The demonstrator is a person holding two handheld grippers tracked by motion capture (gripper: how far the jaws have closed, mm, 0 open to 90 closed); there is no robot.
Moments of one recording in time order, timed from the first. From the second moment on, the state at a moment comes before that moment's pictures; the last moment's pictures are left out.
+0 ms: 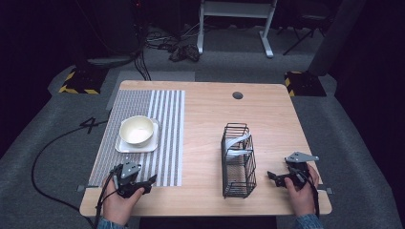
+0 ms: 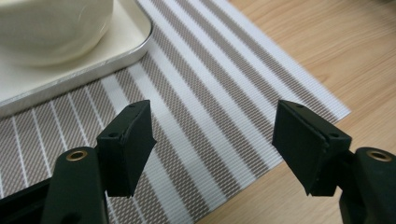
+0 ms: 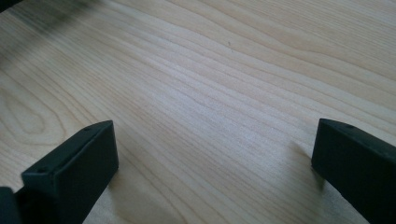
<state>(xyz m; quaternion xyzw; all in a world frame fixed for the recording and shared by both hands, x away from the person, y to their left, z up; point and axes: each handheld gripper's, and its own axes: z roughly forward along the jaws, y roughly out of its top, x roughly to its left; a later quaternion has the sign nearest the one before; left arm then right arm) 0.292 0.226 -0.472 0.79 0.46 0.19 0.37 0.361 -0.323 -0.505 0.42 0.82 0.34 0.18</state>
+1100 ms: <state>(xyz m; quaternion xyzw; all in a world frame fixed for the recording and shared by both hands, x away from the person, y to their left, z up) 0.286 0.116 -0.369 0.81 0.27 0.17 0.49 0.361 -0.323 -0.505 0.42 0.82 0.34 0.18</state>
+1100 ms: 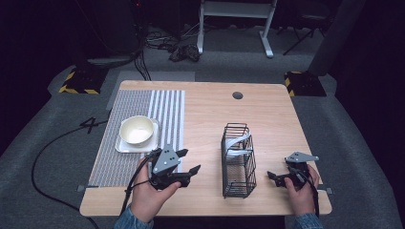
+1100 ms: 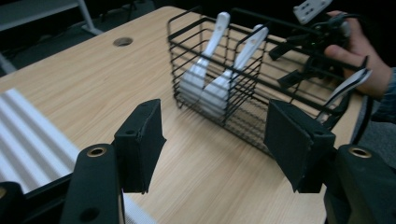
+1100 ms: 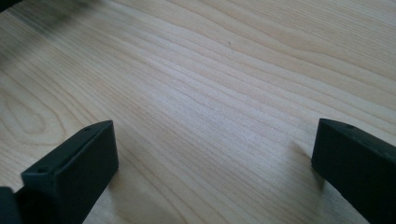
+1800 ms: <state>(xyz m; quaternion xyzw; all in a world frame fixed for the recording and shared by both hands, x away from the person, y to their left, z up) 0.257 0.043 -0.352 0.83 0.15 0.12 0.53 0.361 -0.322 -0.505 0.42 0.82 0.34 0.18</state>
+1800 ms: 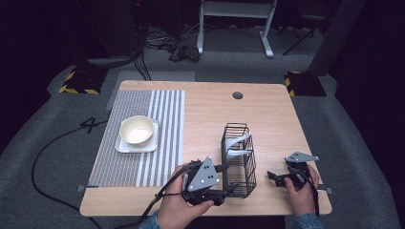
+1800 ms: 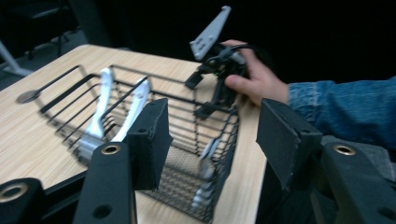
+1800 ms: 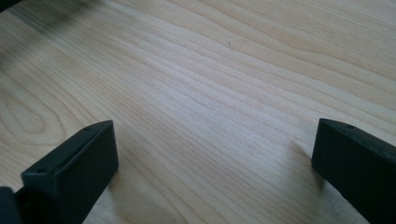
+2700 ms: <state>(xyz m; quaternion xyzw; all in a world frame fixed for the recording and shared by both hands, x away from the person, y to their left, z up) 0.284 0.031 -0.380 0.84 0.16 0.11 0.50 0.361 -0.322 -0.505 0.42 0.82 0.34 0.18</state>
